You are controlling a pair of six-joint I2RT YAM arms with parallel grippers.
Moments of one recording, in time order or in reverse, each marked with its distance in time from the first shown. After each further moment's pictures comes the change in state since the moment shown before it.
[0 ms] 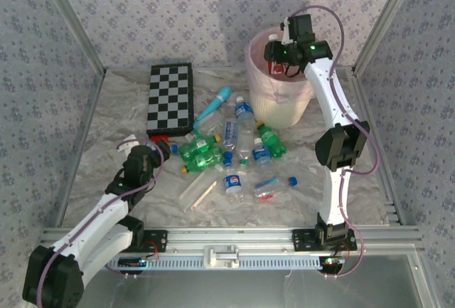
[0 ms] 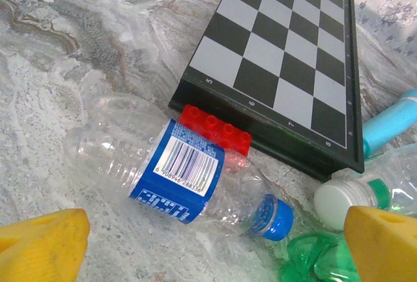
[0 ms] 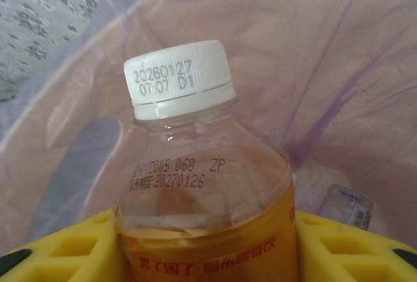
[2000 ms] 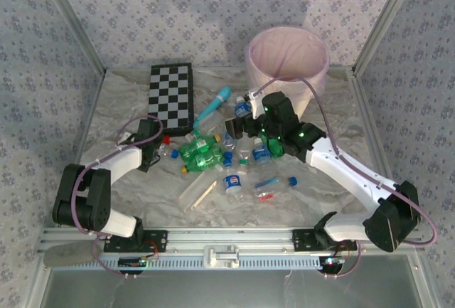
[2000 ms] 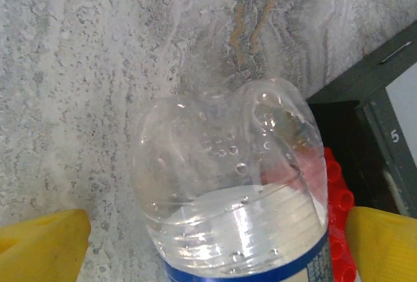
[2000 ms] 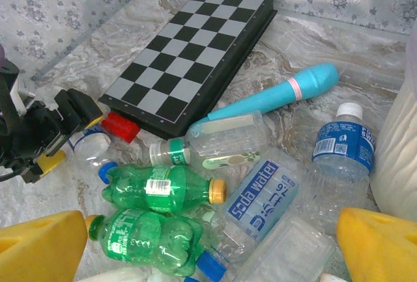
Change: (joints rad) left arm 0.165 0.652 0.349 -0.180 0.074 -0.561; right arm 0.448 -0.798 -1.200 0.584 0.024 -0.071
